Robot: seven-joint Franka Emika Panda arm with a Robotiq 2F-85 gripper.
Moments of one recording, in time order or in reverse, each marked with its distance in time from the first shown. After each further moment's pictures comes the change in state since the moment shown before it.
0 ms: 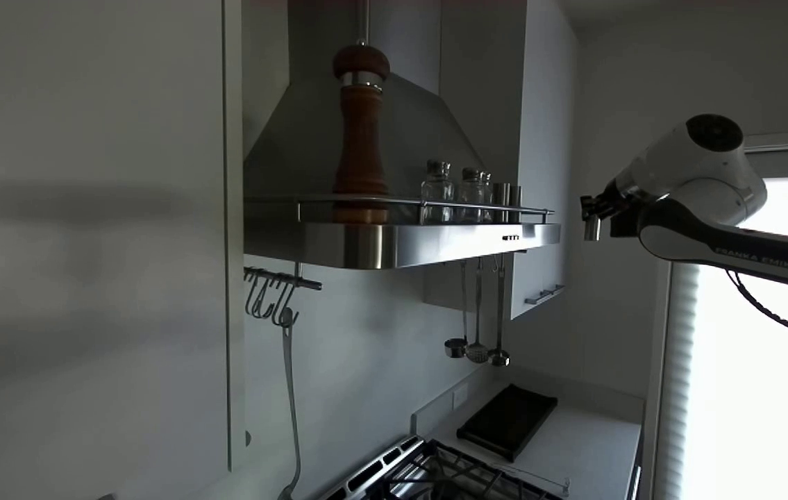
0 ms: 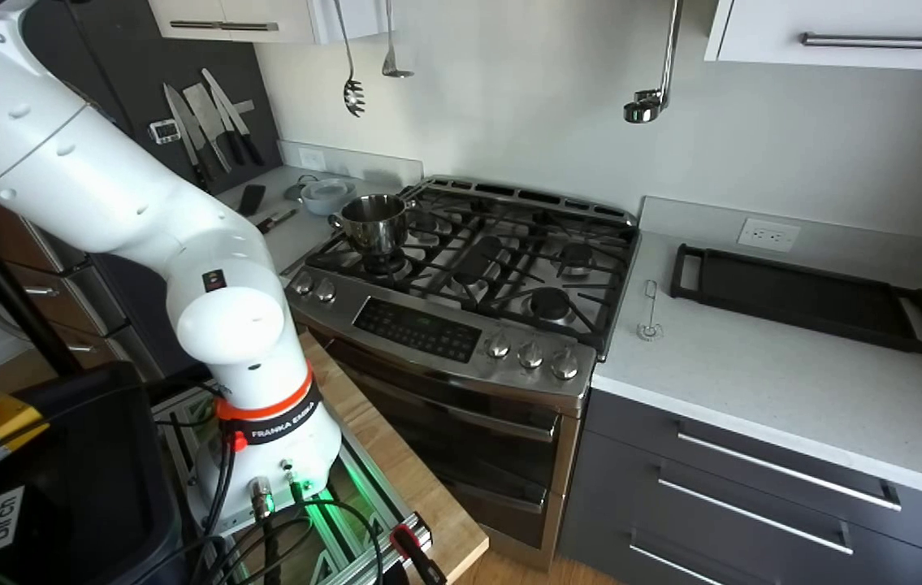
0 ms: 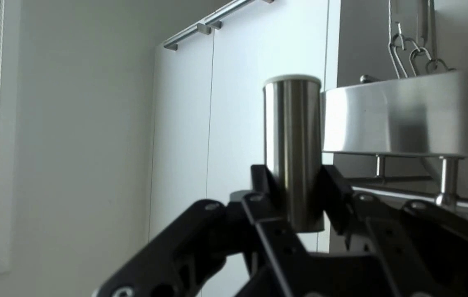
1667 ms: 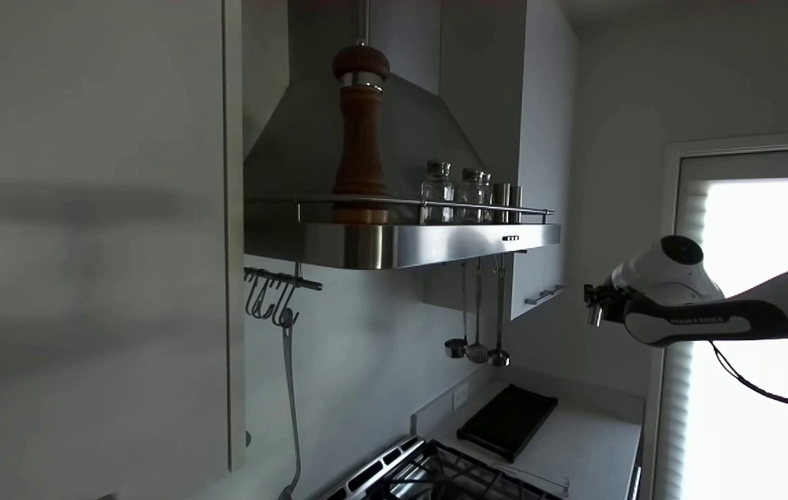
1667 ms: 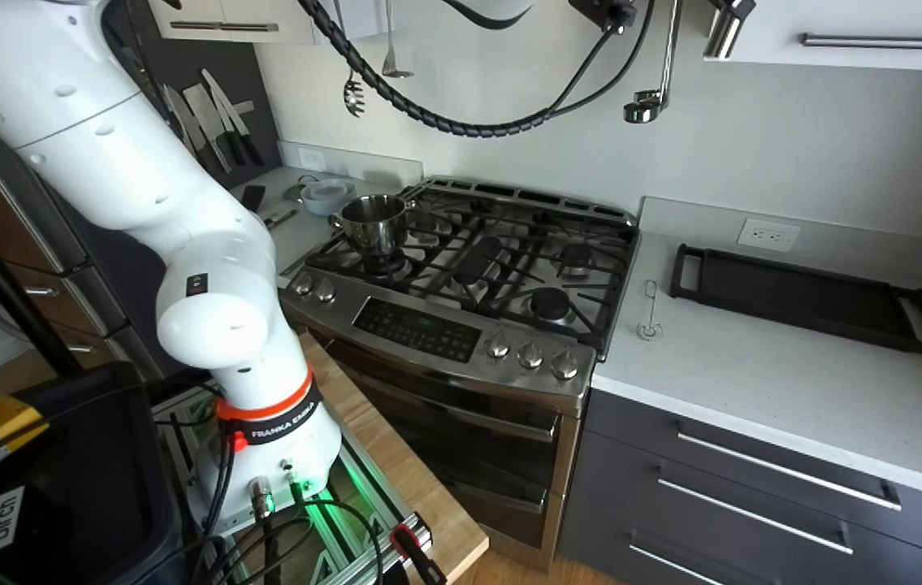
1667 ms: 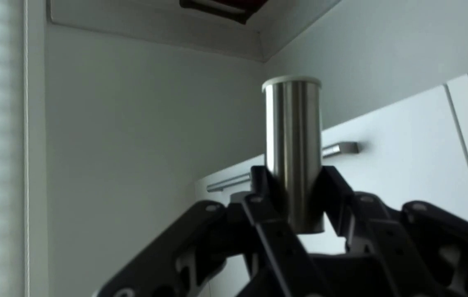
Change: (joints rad) arm -0.156 0.211 -0.110 -0.321 0.133 0.421 0.066
